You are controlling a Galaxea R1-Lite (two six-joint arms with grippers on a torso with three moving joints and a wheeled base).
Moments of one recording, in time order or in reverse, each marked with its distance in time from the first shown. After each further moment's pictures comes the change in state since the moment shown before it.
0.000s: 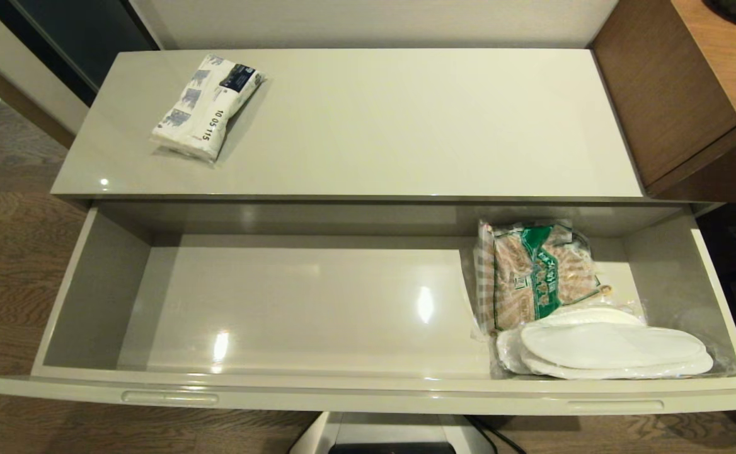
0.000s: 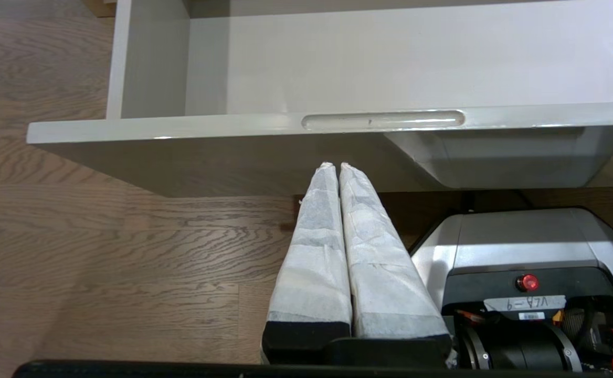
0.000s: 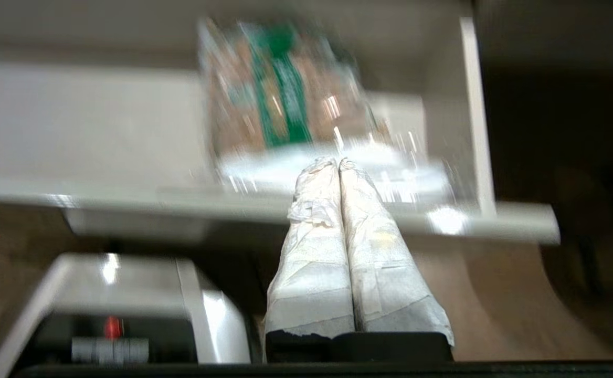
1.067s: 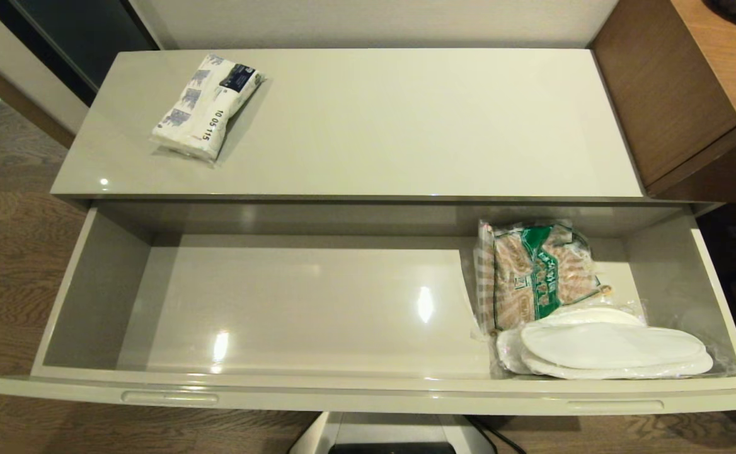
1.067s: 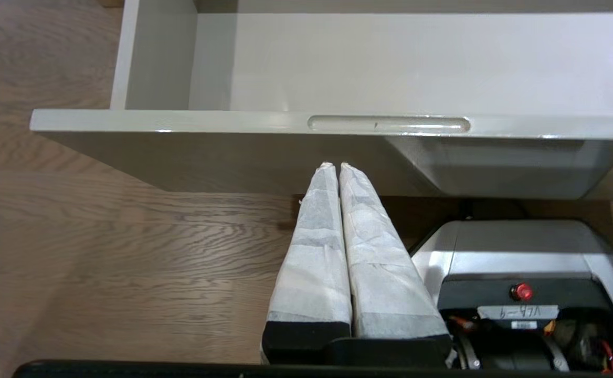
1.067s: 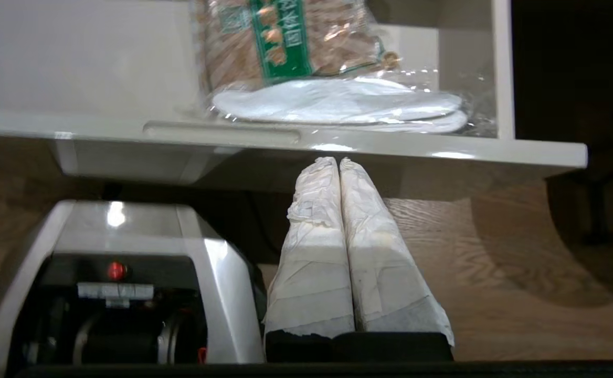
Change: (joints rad) left arm 0.000 0.000 0.000 -0.002 0.023 -0.044; right arm 0.000 -0.002 -0.009 0.215 -0.039 0.033
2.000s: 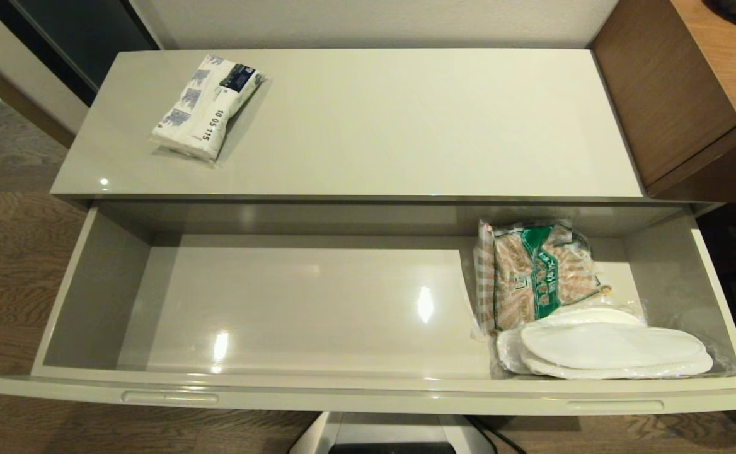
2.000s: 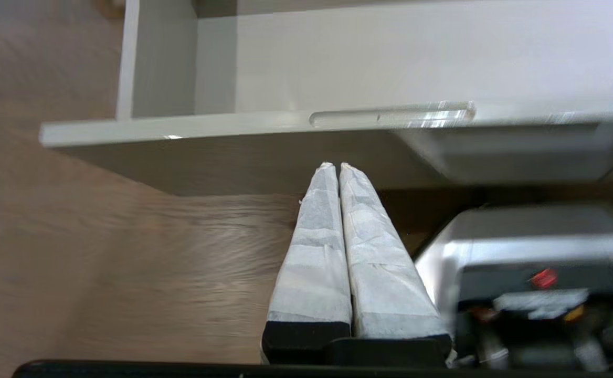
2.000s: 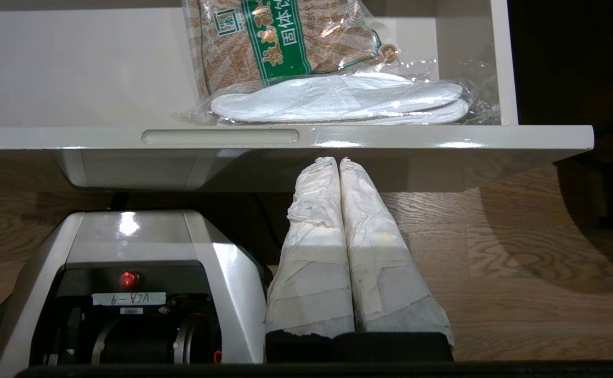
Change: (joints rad) left arm 0.000 0.002 -0.005 0.016 -0.009 0.099; right arm -0.001 0.000 0.009 -0.005 -0.009 0.042
